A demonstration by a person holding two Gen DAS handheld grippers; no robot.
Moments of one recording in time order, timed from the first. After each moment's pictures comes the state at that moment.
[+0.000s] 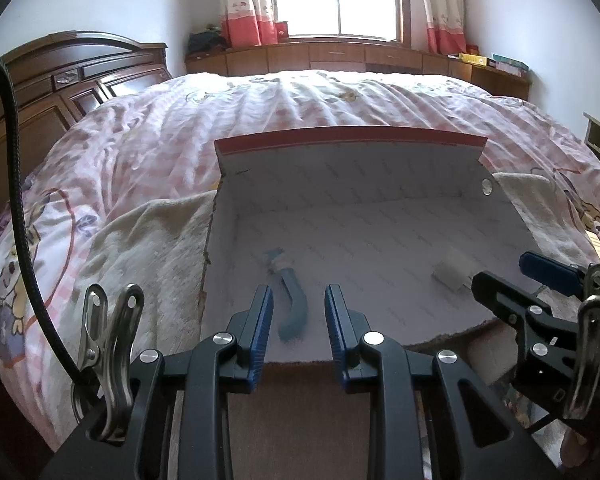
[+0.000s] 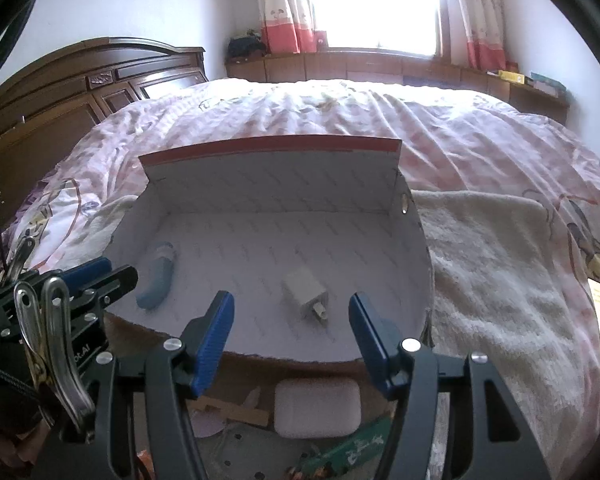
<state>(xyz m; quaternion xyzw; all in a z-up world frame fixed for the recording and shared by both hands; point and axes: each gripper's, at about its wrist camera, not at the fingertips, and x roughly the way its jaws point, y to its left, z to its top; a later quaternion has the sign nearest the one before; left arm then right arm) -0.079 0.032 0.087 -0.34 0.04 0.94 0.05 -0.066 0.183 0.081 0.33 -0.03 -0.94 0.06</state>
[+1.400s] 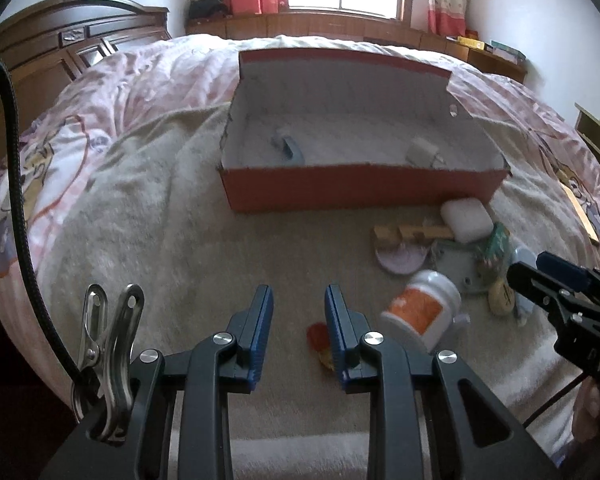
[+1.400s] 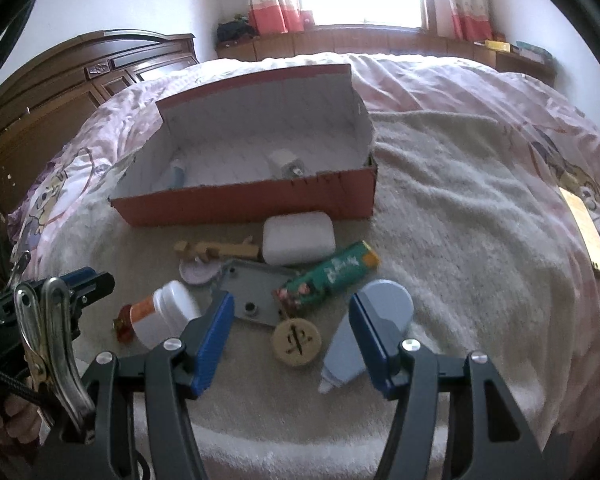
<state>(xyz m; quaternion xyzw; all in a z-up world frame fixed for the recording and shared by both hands) 0.020 0.012 0.045 -0.40 0.02 0.91 0.07 0.042 0.208 0.043 0.37 -0.06 -0.93 0.05</state>
